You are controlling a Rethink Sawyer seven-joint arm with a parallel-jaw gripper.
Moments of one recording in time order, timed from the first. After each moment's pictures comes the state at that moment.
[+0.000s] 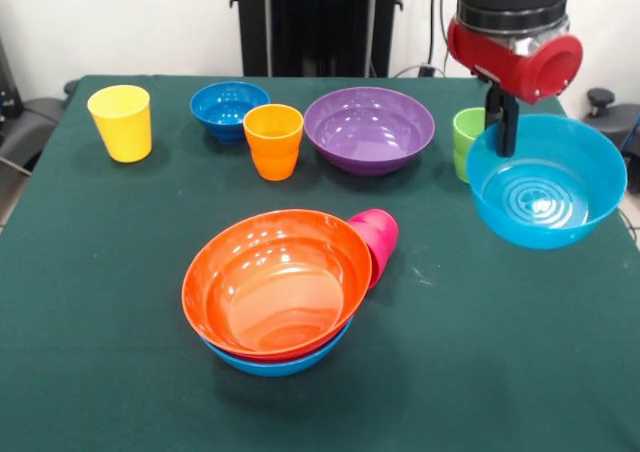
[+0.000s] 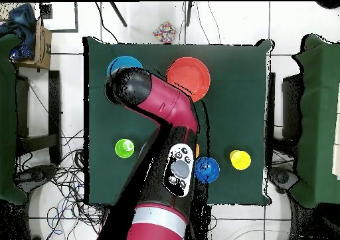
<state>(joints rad) 0.08 -0.55 -0.26 1.45 0.57 0.69 2.42</state>
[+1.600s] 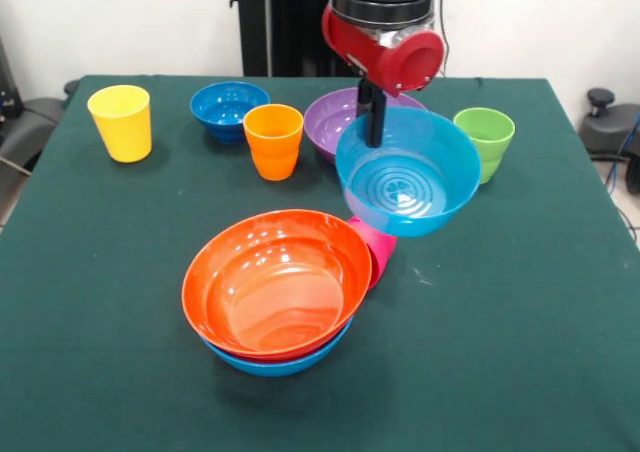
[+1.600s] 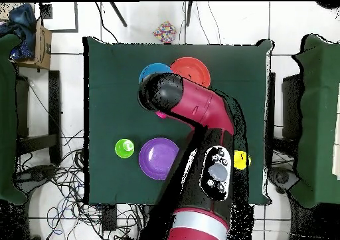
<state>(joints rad) -0.06 -0.58 -0.24 1.45 0.32 0.69 2.42</state>
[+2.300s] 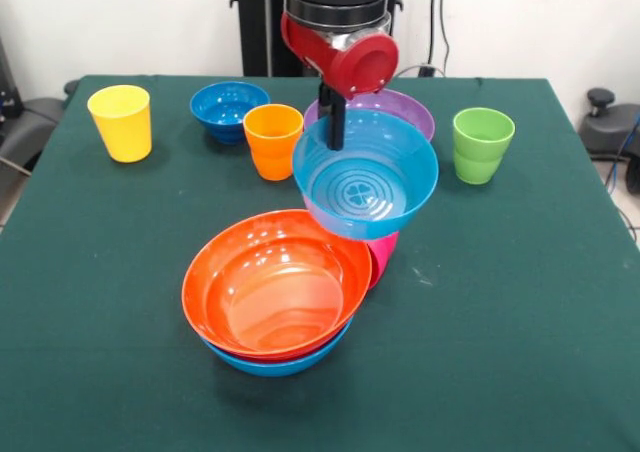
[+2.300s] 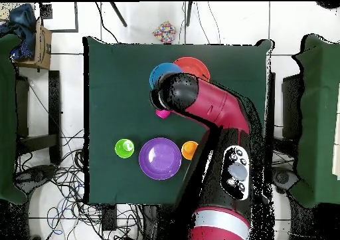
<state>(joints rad) -0.14 -0.60 -0.19 1.45 0.25 0.69 2.42</state>
